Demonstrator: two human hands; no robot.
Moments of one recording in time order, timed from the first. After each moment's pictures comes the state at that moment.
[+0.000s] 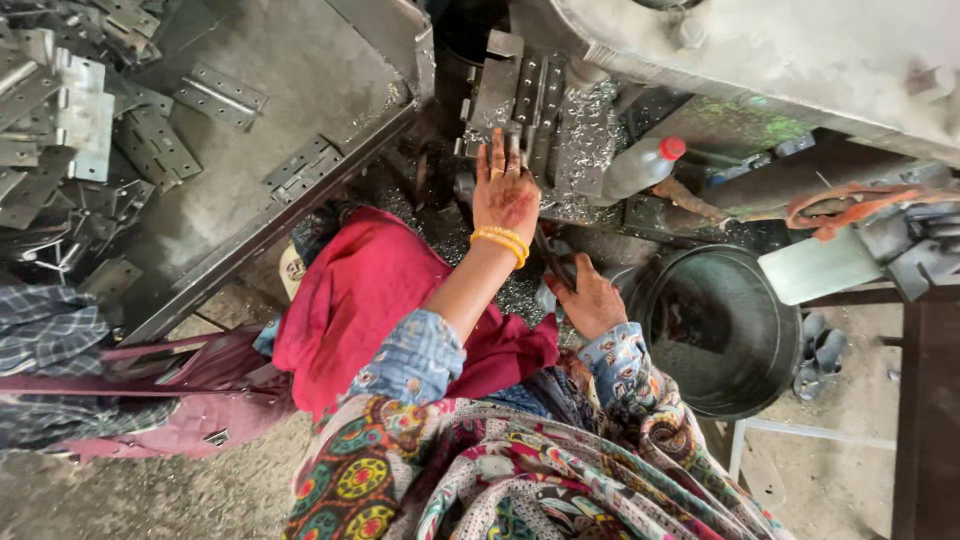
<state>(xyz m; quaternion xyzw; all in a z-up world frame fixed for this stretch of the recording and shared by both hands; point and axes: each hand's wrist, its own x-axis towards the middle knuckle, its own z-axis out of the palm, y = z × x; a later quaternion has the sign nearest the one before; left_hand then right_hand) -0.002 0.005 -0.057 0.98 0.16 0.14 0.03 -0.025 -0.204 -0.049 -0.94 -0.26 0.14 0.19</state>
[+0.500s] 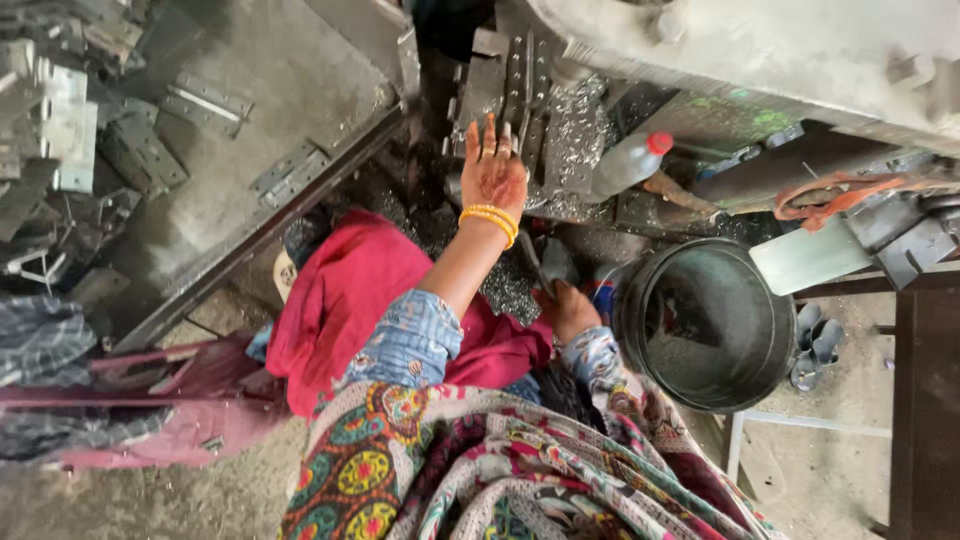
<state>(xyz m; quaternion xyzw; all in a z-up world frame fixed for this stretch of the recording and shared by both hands) 0.017 0.020 -0.061 0.98 0.16 0.10 0.03 -0.035 -0.222 -0.133 -0.93 -0.23 0.17 0.23</state>
